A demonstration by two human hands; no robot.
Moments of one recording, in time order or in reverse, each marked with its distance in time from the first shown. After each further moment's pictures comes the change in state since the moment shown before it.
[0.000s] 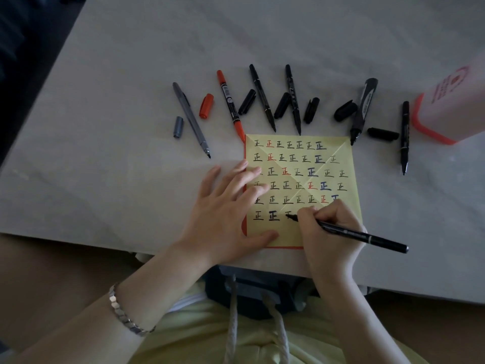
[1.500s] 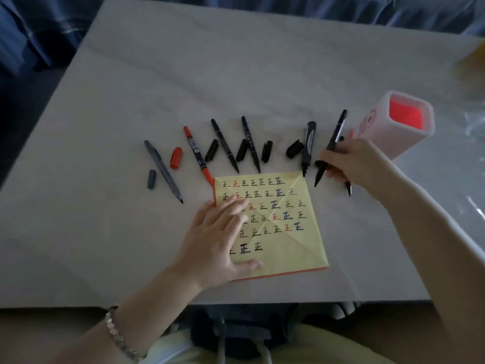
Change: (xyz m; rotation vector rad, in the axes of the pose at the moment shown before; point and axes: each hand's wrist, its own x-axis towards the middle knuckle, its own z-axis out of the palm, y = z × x) left_hand 0.021 0.002 0.004 0.078 -0.033 0.191; right_hand 0.162 -0.043 -0.060 -0.301 -0.470 0.219
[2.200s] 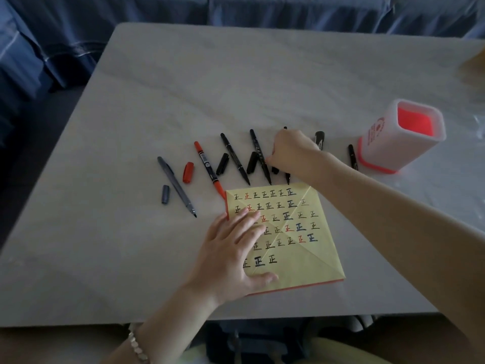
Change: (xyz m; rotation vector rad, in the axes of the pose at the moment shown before) left_hand 0.000 -0.003 0.004 -0.066 0.042 0.004; right_hand 0.046 -0.069 0.076 -0.680 -0.084 -0.113
